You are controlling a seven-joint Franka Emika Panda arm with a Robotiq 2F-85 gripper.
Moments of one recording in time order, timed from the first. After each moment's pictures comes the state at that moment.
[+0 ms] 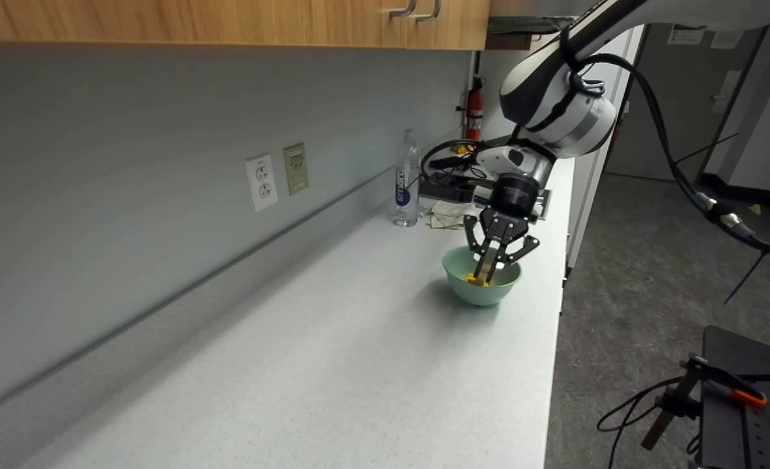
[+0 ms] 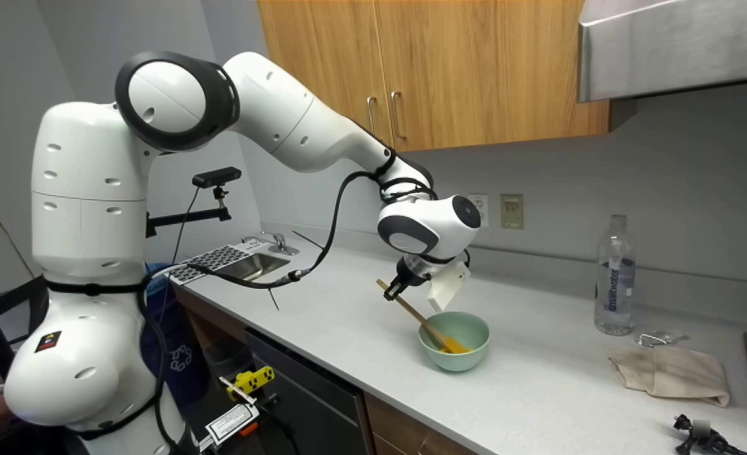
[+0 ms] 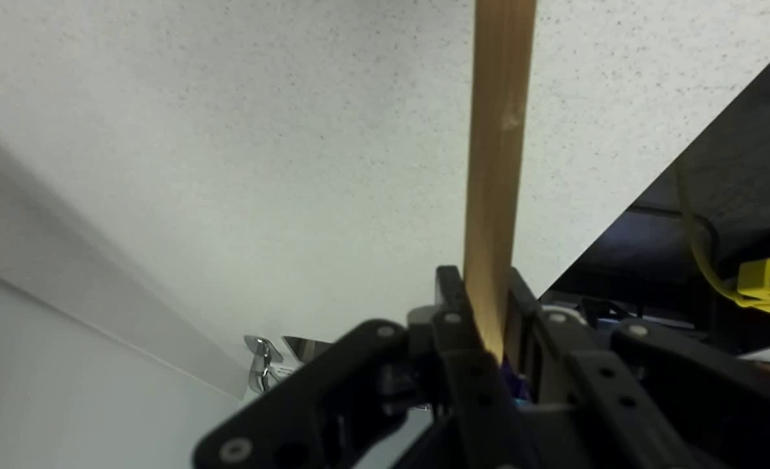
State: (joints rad) arm -0.14 0.35 -0.02 -2.07 0.85 2.00 -2.60
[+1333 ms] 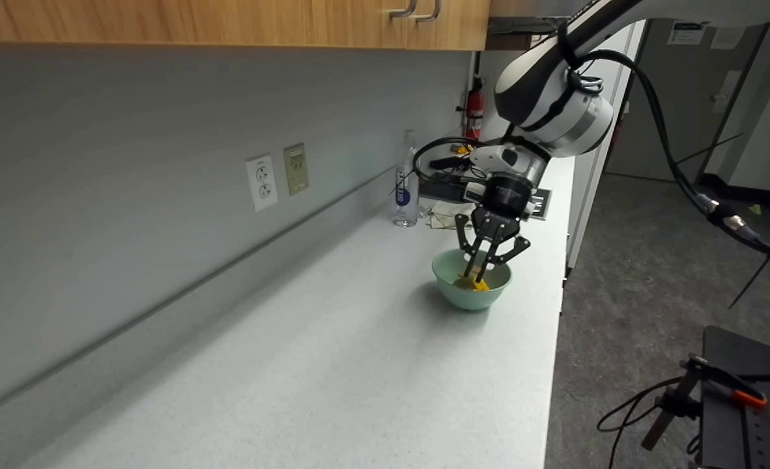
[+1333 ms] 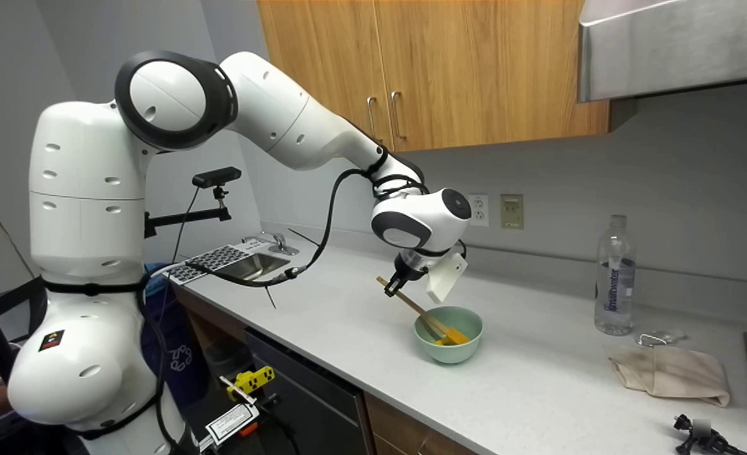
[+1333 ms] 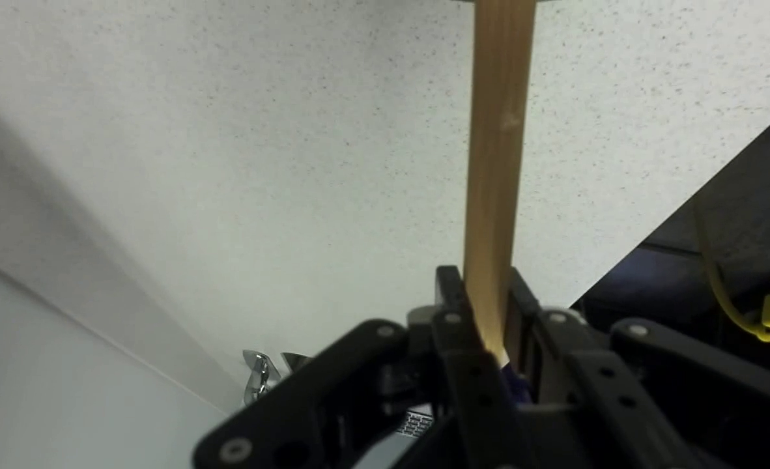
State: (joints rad) arm -0.11 0.34 -0.01 -2.08 0.85 2.07 -2.62
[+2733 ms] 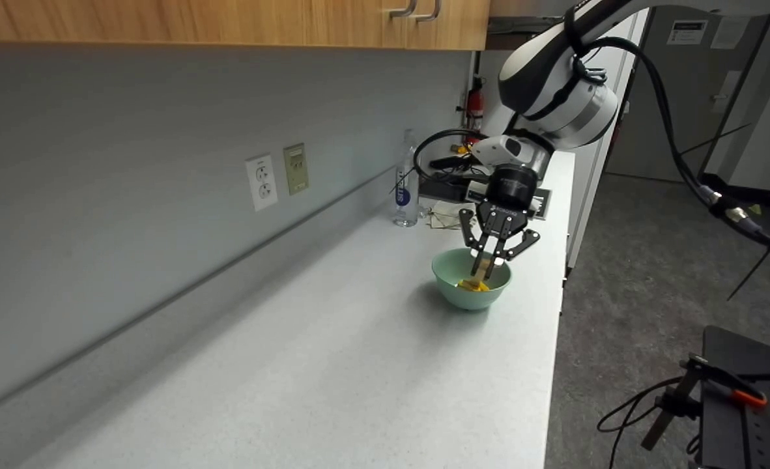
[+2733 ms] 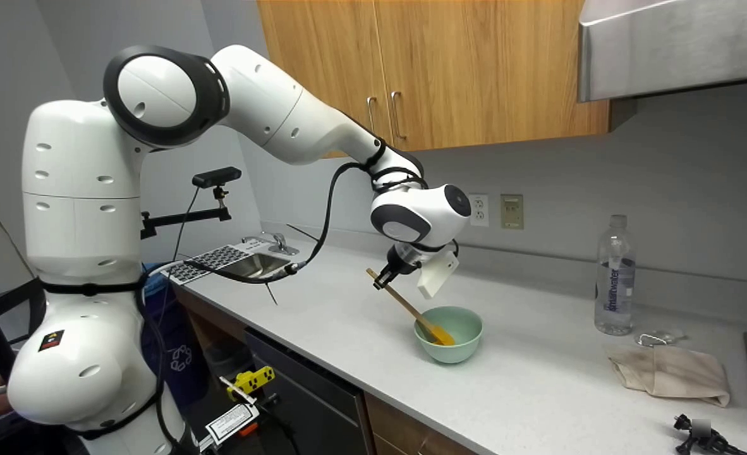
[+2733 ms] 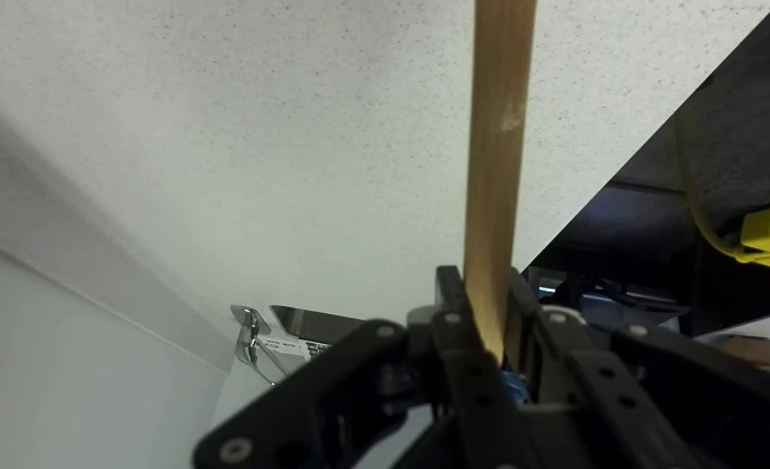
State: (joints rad) arm -0.11 0.31 -0.01 -2.08 0.85 1.95 -2.57
